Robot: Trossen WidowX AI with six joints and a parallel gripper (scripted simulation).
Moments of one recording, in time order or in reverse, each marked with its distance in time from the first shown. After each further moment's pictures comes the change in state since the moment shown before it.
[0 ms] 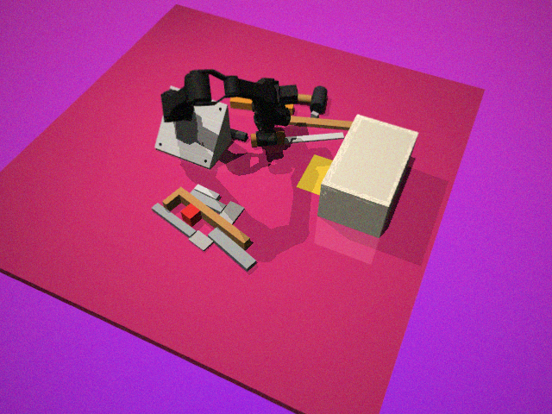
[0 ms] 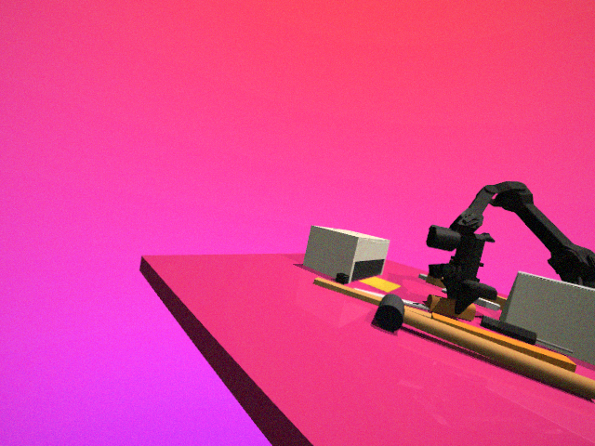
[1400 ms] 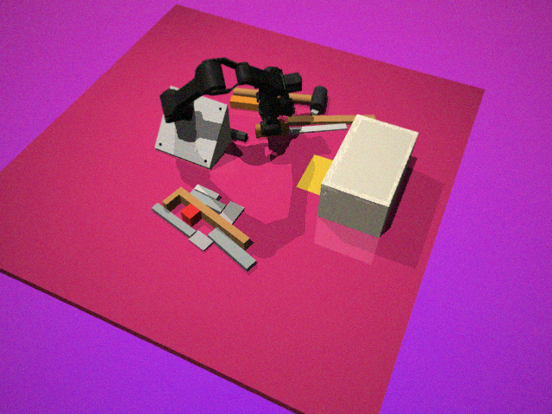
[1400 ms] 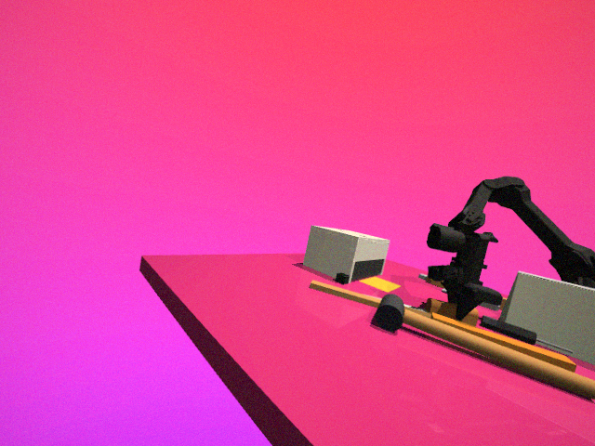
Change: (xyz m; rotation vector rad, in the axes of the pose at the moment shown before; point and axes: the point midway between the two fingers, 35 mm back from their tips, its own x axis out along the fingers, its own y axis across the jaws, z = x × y) arm -0.001 0.043 0.019 0.005 -0.002 0.001
